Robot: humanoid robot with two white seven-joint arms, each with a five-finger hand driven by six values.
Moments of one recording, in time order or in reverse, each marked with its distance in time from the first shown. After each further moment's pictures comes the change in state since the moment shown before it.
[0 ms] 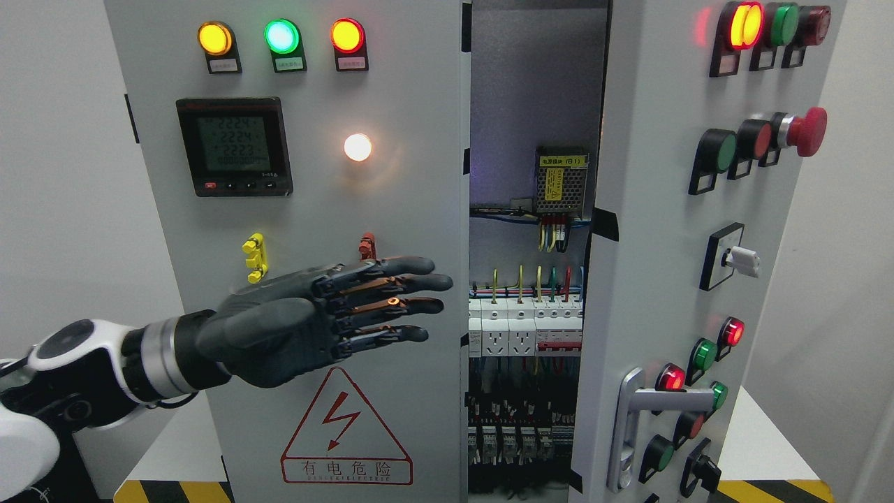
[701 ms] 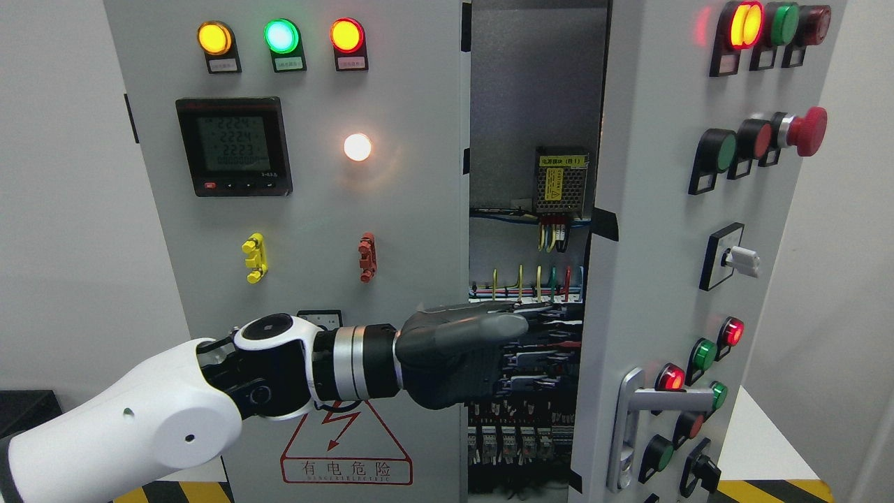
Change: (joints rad) left arm -0.048 -0.327 -0.036 0.111 0.023 0.118 0.130; right arm 0.000 0.000 0.000 0.000 0.000 0.000 0.000
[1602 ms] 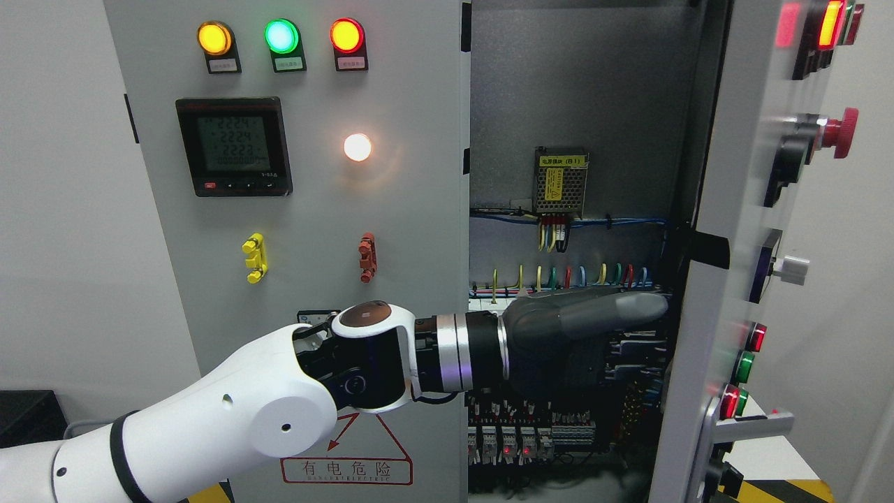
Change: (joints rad) left arm -0.010 -0.216 0.071 0.026 -0.052 0.067 0.186; right arm 0.000 0.000 0.000 0.000 0.000 0.000 0.000
